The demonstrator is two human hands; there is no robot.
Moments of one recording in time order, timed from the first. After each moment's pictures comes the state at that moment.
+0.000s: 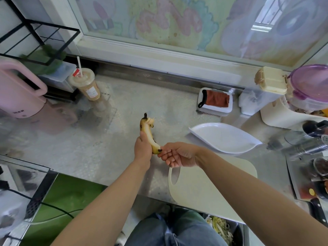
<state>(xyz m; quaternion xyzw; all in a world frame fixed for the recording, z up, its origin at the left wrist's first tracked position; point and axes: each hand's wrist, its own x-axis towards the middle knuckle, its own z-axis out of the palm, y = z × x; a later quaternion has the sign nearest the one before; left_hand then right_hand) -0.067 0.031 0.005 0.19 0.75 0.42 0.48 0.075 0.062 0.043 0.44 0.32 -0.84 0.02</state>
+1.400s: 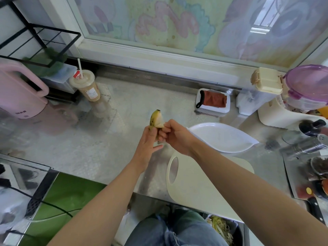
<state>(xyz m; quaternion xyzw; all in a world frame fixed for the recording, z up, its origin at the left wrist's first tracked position) -0.060 0.007 0.038 0.38 0.55 0.48 0.56 0.062 0.072 0.068 0.36 0.43 -0.79 -0.24</state>
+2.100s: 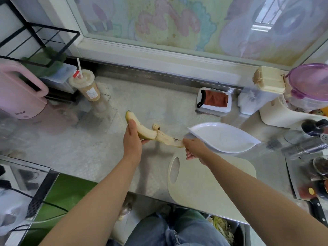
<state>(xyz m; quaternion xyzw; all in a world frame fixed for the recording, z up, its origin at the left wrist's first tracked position) -0.087 0.031 0.035 0.17 0.64 0.57 0.48 0.115 0.068 0.020 0.67 0.45 -0.58 -0.12</state>
